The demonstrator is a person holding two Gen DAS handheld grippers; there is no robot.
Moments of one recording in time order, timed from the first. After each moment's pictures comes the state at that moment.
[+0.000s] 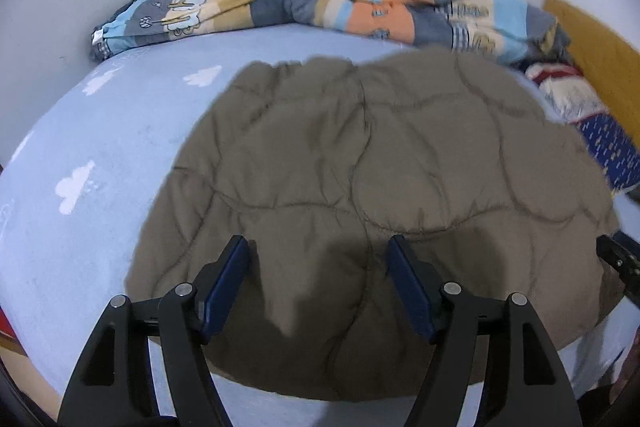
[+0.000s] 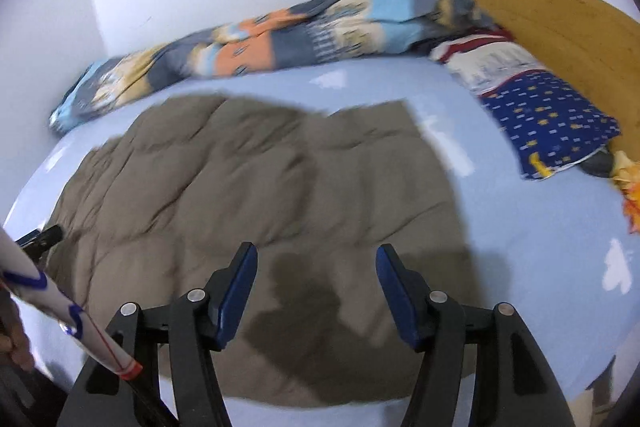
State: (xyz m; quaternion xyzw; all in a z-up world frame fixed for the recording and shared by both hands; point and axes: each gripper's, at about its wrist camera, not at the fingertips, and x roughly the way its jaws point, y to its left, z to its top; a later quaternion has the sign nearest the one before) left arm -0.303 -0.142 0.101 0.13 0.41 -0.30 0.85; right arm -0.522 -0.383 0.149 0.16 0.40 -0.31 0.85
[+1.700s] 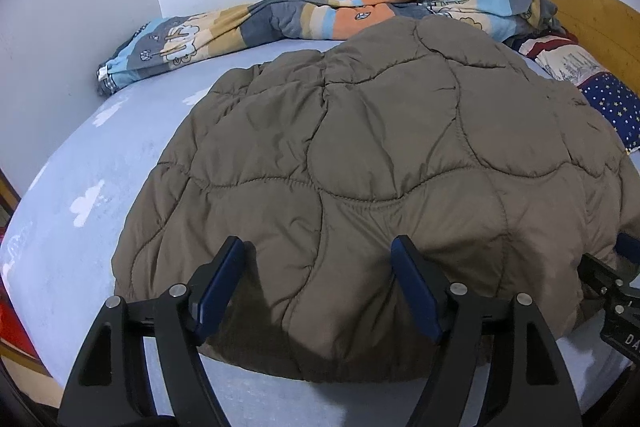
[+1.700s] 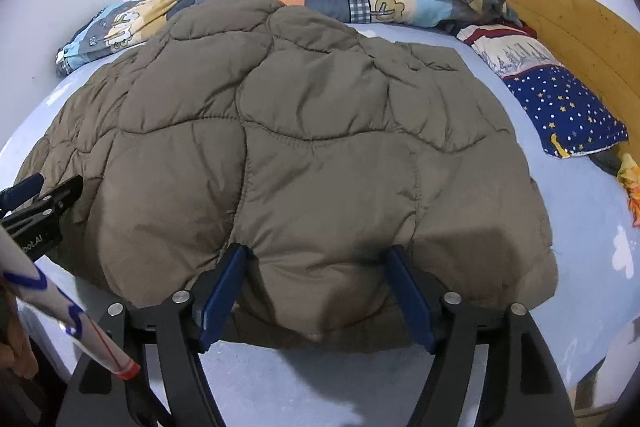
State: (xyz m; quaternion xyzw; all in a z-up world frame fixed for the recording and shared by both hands) left arm -0.352 -0.153 0.089 0.17 0.35 -0.29 0.87; right arm -0.518 -0.340 0.099 0.14 0.44 -0.31 0.83
